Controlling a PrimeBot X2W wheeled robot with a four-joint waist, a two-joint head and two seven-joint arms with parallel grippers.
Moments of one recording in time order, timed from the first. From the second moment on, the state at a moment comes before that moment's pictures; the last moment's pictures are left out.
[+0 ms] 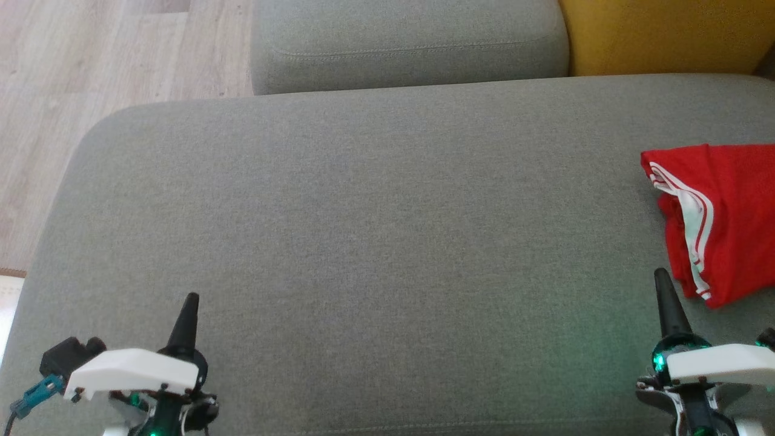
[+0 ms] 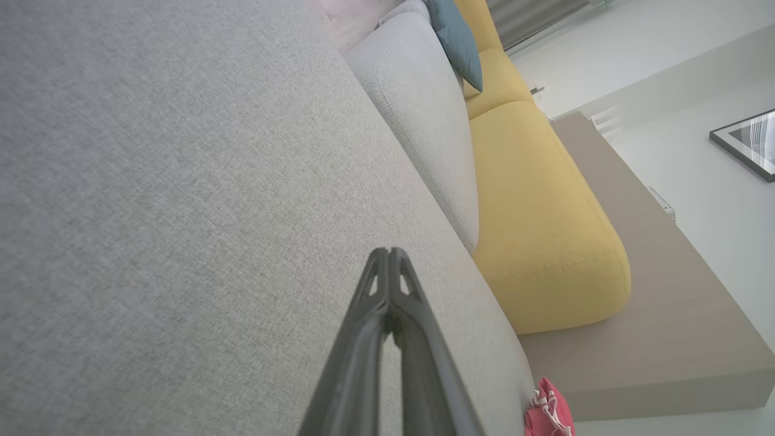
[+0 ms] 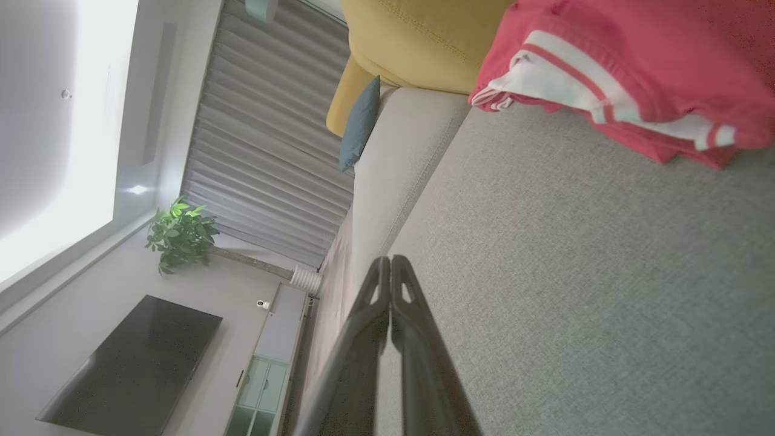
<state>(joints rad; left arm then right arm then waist) 0.01 0.17 -0.15 0.21 -1.20 0.04 -0.03 0.06 -0.05 -0.07 0.13 1.12 0.12 0.10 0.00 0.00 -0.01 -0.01</state>
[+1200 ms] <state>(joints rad) -0.03 0.08 0.02 0.26 -1.55 -0.10 0.07 -0.03 -0.05 -0.10 0.25 1.54 0.12 0.10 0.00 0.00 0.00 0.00</state>
